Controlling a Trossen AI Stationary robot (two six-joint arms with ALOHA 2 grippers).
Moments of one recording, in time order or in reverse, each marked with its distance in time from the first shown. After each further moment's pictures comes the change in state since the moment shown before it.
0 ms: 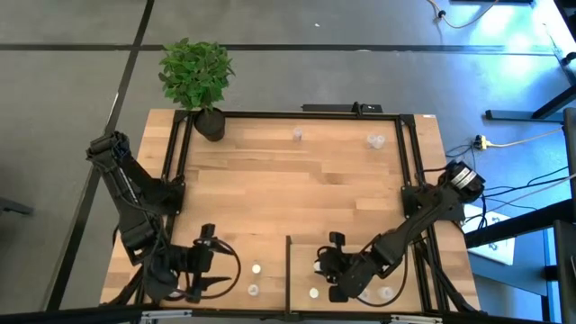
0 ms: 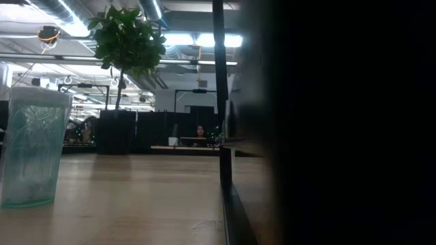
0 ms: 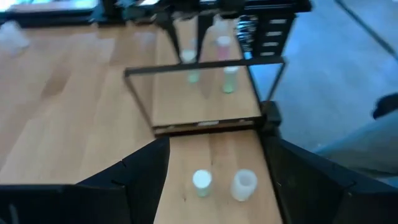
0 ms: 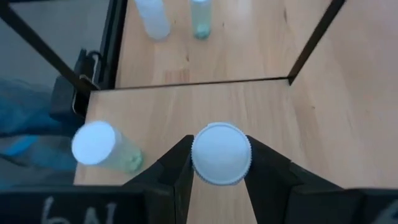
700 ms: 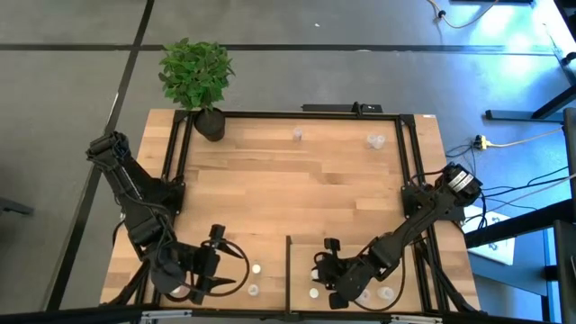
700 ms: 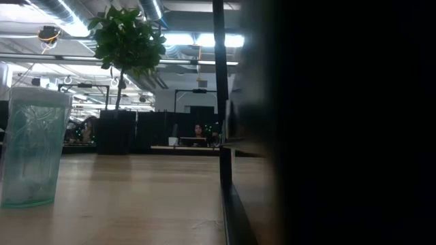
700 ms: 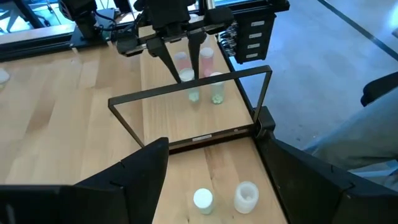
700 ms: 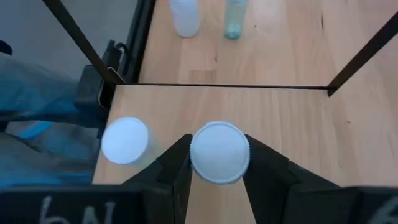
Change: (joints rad) left arm 0.063 0.000 0.000 0.093 0.105 0.212; right arm 0.000 0.037 0.000 0.092 -0.059 -0.082
